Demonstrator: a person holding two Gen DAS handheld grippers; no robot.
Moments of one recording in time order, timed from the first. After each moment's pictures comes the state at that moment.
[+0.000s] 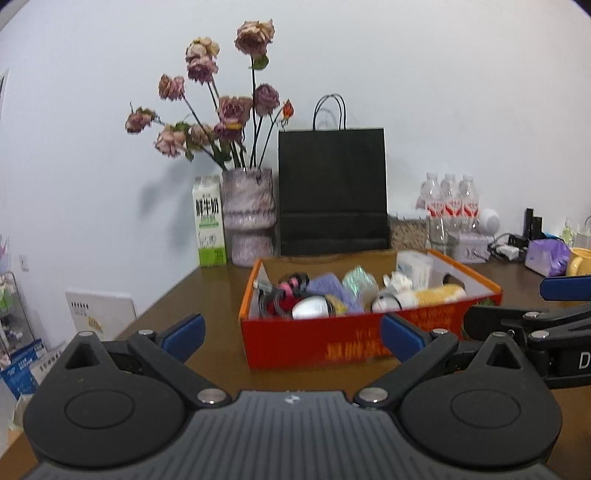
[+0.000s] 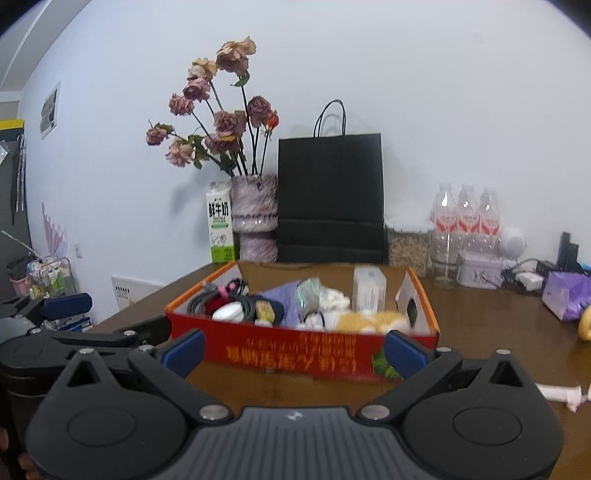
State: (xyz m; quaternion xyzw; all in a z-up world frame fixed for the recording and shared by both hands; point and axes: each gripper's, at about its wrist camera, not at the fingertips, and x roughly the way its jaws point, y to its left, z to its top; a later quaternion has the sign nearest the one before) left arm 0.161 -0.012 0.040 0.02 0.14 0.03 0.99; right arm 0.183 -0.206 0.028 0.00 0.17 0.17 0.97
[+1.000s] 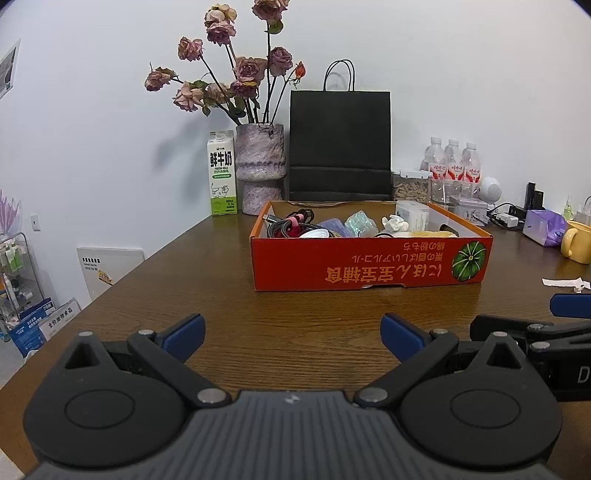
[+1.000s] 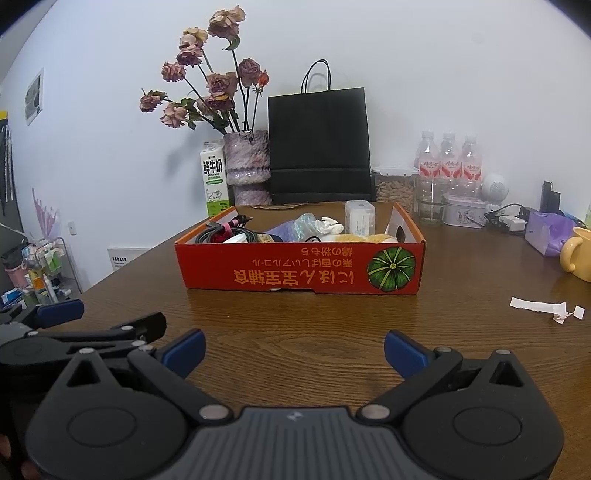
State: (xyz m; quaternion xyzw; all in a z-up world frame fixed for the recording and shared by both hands) left arm 0.114 -0.015 0.012 0.01 0.19 0.05 0.98; right arm 0.129 -0.210 -0.007 0.01 0.23 0.15 0.96
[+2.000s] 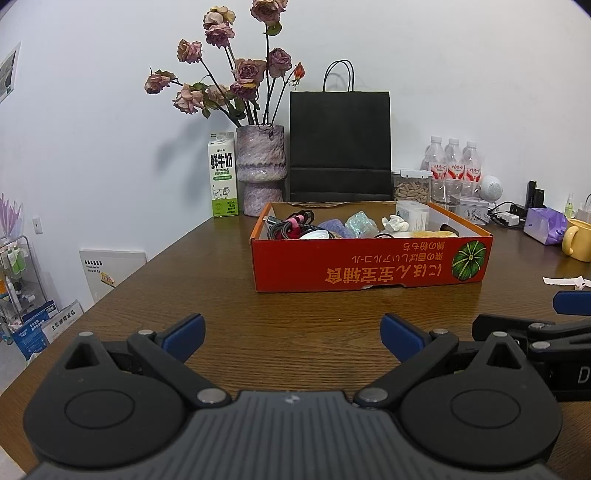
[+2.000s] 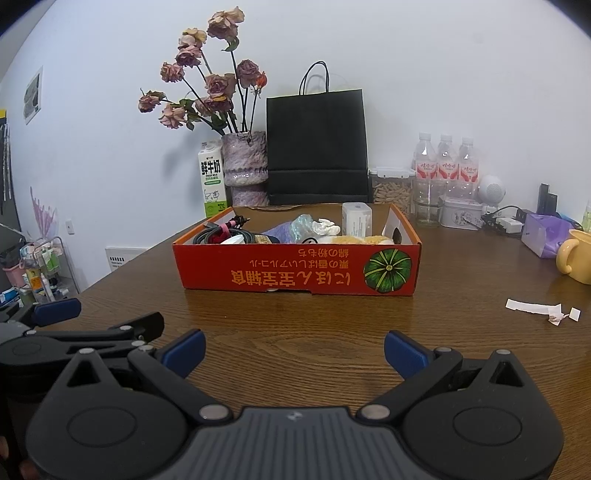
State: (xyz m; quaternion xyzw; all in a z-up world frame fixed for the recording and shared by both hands) left arm 0.113 -0.015 0.013 0.01 0.19 0.05 0.98; right arm 0.128 -0.213 -0.006 0.01 0.23 0.15 0.96
